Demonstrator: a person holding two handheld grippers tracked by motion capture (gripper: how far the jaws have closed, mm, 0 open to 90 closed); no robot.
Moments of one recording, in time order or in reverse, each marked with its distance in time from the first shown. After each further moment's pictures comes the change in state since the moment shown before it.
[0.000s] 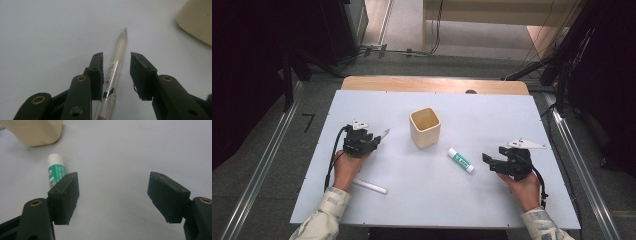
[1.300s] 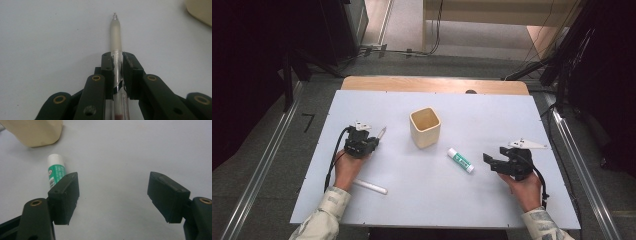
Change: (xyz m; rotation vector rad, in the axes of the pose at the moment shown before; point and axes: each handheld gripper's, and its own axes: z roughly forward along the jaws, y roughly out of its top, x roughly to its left) left arm 0.000 -0.003 0.007 0.061 0.012 0.033; right arm -0.002 0.000 -0.002 0.000 0.002 0.006
